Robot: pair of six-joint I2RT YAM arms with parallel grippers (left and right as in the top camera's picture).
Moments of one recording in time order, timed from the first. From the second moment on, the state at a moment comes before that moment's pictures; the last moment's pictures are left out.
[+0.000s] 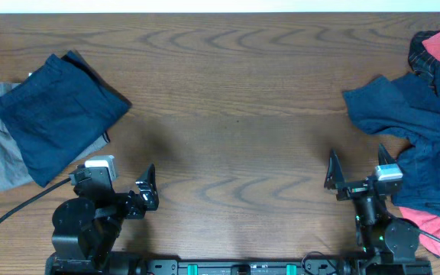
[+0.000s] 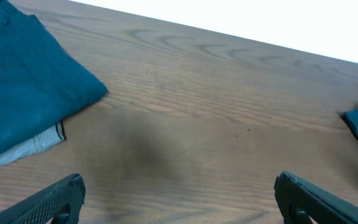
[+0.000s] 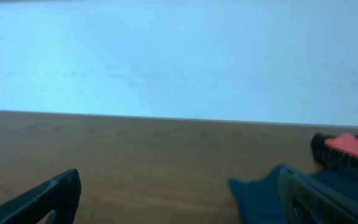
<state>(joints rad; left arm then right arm) -0.07 0.33 0.66 -0.79 0.12 -0.25 0.02 0.02 0.06 0.03 -0.10 0.03</state>
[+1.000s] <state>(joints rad) -0.07 0.33 0.66 -0.79 0.12 -0.25 0.02 0.01 0.01 -0.06 -0.10 0.01</state>
